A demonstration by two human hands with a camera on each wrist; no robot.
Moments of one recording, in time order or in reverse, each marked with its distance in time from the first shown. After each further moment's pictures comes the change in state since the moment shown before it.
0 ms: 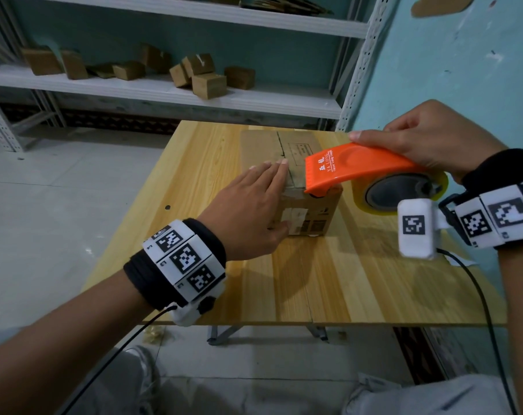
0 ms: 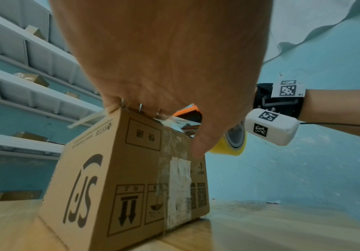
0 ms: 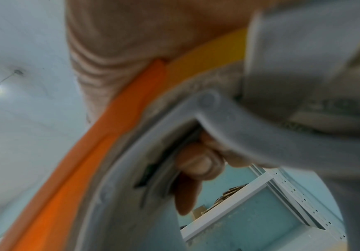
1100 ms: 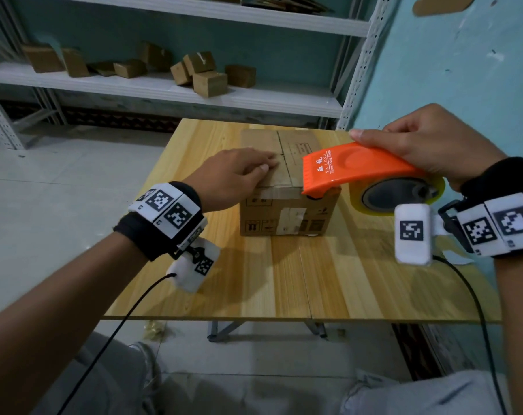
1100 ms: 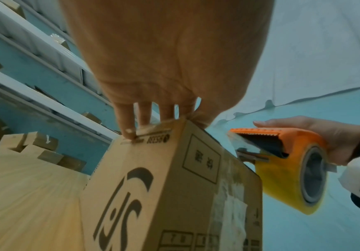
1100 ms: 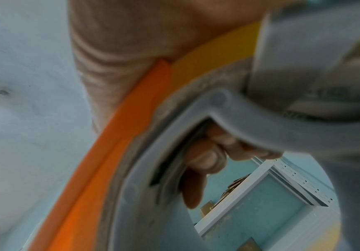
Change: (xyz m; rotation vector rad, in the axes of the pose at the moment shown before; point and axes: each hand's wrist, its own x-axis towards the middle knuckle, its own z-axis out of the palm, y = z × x) left_hand 0.023 -0.045 -0.017 -0.462 -0.017 -0.139; right_hand -0.002 0.006 0.003 0.063 0.039 -0.039
